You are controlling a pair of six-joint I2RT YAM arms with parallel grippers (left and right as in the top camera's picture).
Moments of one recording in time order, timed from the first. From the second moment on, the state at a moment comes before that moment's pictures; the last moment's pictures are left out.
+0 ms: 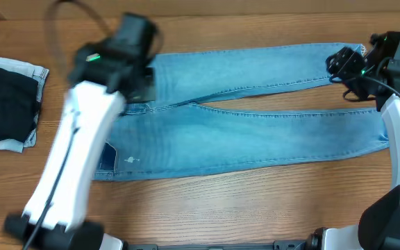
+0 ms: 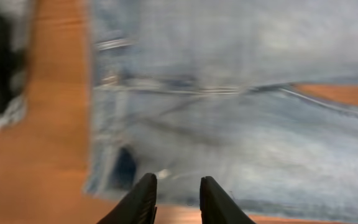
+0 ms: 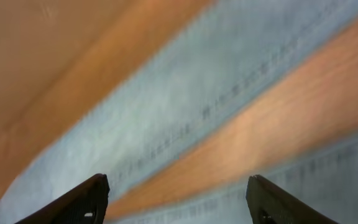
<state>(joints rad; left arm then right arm) -0.28 1.63 1.88 -1.46 -0.24 -0.39 -0.25 1.62 1.38 -0.70 -0.32 0.43</state>
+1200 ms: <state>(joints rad) -0.25 1.35 0.83 -0.83 0.15 -0.28 -0.15 1.61 0.97 -1.03 -0.34 0.41</state>
